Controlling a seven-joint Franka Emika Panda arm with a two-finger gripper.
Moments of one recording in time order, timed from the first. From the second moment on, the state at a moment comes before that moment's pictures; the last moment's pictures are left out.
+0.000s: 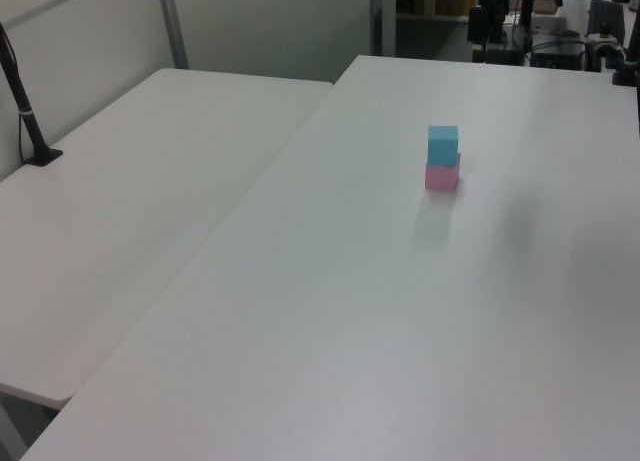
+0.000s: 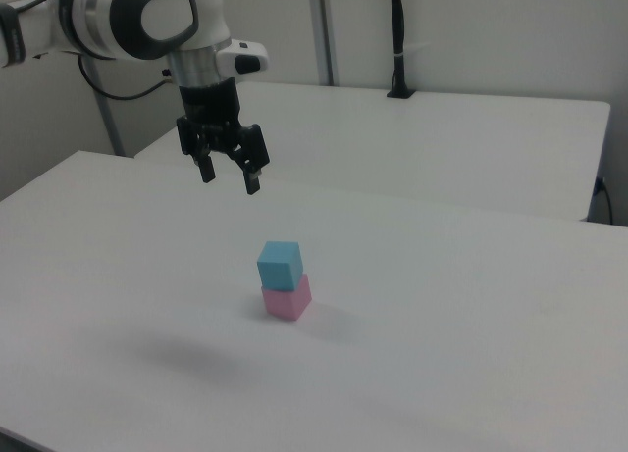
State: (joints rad) arm 0.12 0.02 -0.23 -1.64 -0.04 1.65 -0.02
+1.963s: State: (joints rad) arm 0.12 0.40 -0.22 -1.63 -0.04 1.99 -0.18
